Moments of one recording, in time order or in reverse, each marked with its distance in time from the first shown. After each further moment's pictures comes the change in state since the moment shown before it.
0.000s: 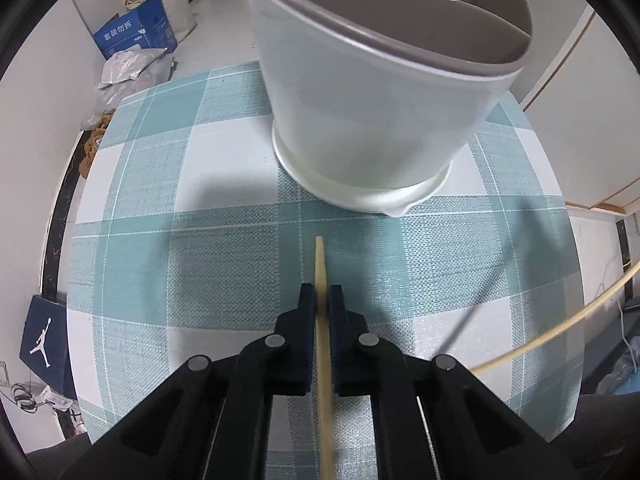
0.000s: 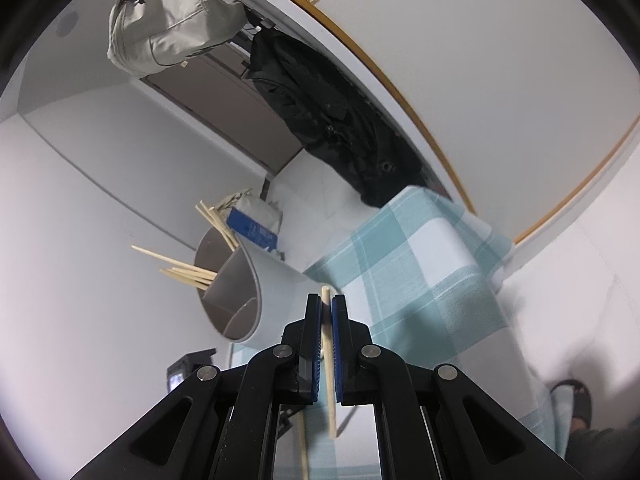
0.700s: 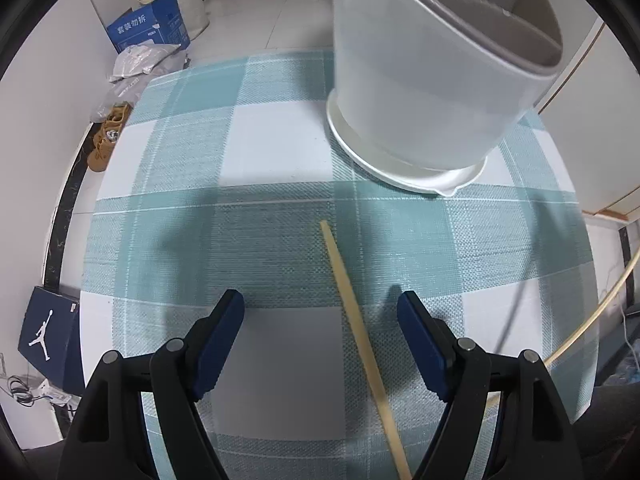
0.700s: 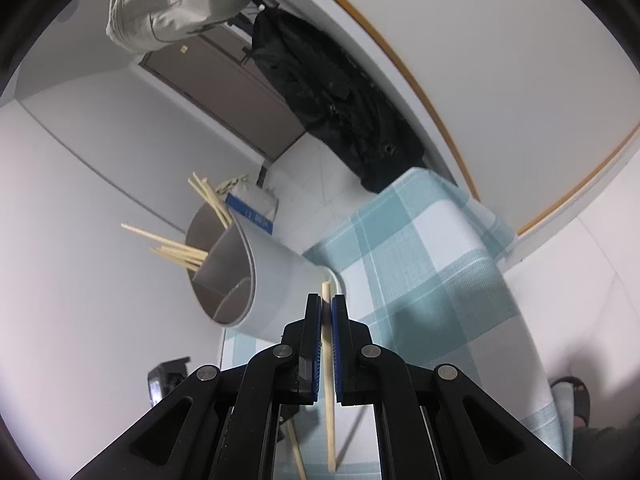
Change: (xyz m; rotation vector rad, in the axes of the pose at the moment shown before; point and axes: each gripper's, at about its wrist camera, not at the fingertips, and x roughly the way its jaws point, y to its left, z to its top) left arm 0.001 0.030 -0.012 -0.023 -0.013 0.012; right arm 0.011 0.004 -0.010 -0.036 0.020 -0.030
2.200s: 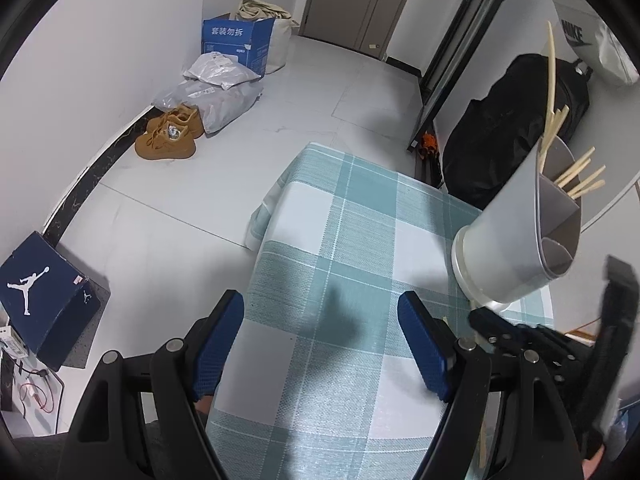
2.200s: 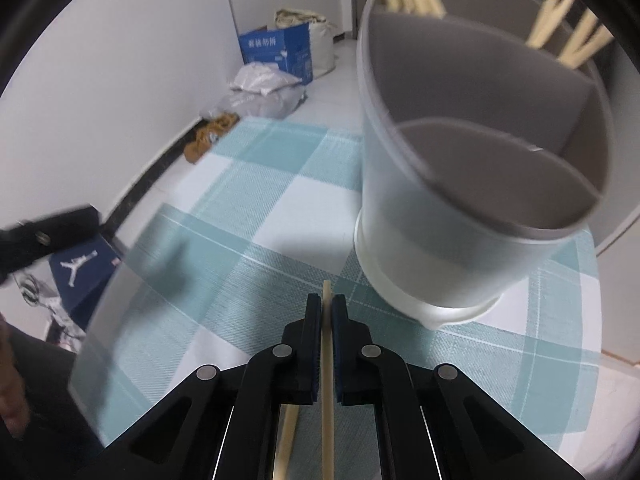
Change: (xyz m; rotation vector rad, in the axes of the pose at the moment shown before) left arm -0.058 0.119 -0.007 -0.321 -0.269 -0.089; right arm 0.140 0.134 -0.101 -0.804 0.384 -0.216
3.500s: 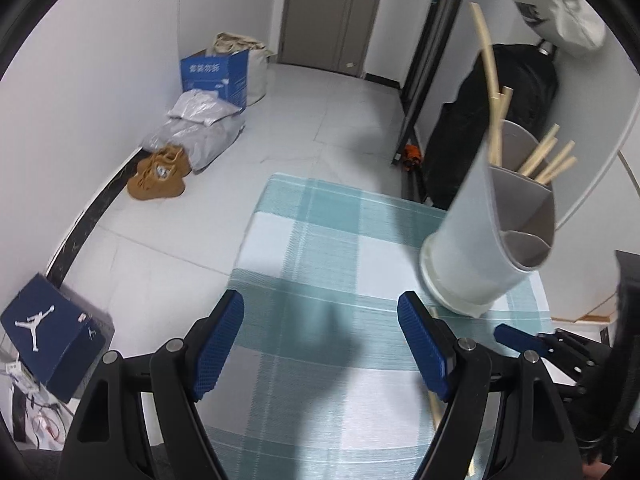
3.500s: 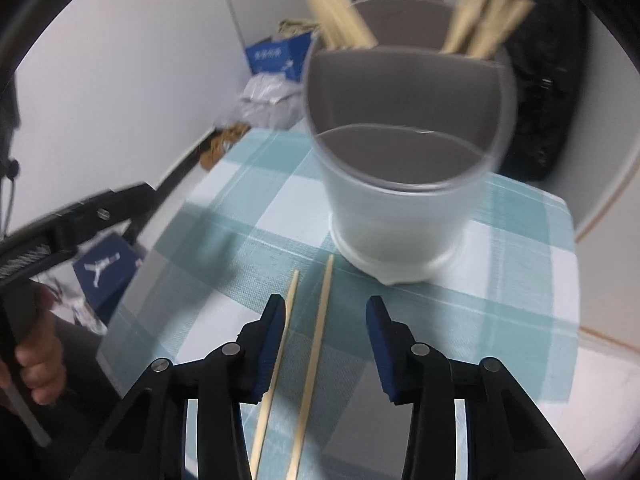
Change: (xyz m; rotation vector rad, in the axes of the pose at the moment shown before) left arm -0.011 -0.030 -0.004 0.089 -0.093 0.015; right arm -0.011 -0.012 -0.003 -0.003 0.020 0.067
